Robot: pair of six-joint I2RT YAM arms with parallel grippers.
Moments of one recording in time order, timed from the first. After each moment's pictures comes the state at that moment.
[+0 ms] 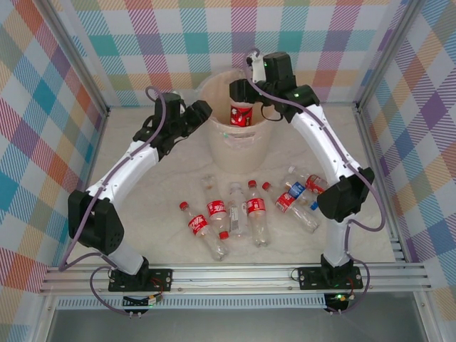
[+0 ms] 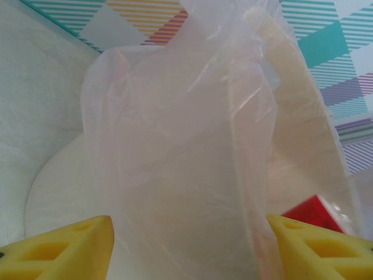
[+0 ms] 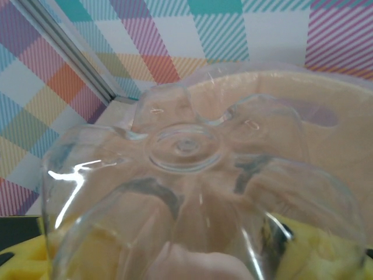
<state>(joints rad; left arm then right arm) -0.37 1.60 1.43 -0.26 0.14 -0.91 0.49 1.97 2.22 -0.73 -0.19 0.24</state>
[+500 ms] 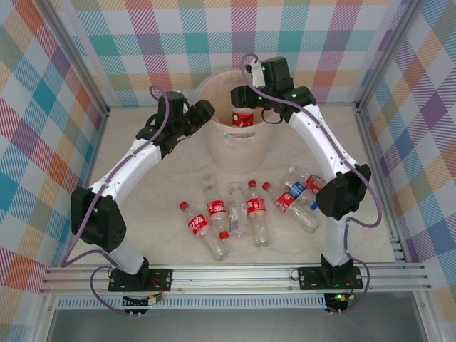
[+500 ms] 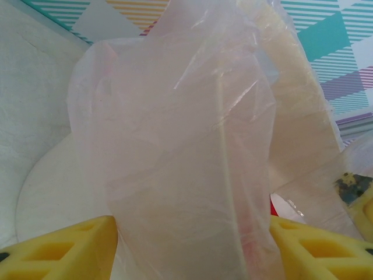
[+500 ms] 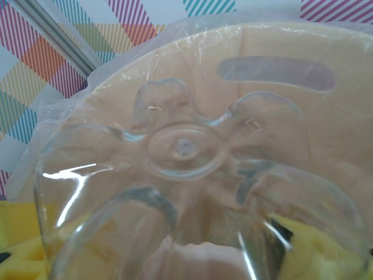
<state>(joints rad) -0.38 1.63 1.46 -0.27 0.14 -0.91 0.46 1.99 2.19 -0.76 -0.21 0.23</state>
